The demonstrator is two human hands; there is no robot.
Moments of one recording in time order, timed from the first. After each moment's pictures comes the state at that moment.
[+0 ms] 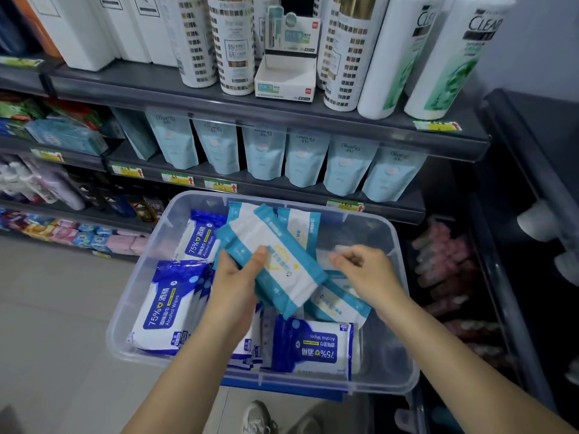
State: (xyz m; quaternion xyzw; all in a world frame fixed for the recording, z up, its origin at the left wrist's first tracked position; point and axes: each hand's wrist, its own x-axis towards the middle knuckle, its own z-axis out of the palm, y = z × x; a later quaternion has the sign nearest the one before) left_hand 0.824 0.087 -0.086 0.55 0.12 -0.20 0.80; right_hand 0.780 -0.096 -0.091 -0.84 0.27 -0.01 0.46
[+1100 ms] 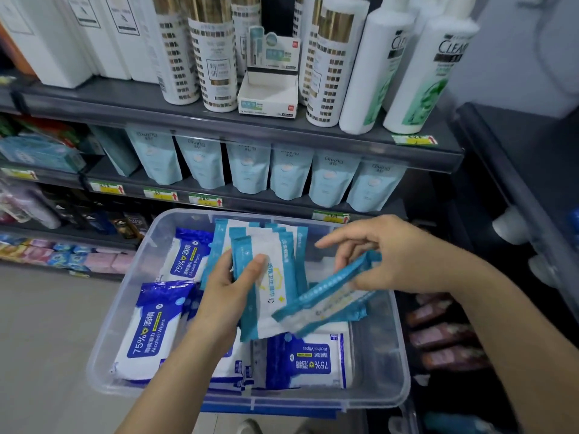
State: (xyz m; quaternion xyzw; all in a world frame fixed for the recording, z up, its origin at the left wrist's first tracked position) left_hand 0.836 0.089 -0.079 0.62 0.04 -0.24 0.74; right_hand 0.779 -0.118 0.037 -0.91 -0.03 0.16 0.38
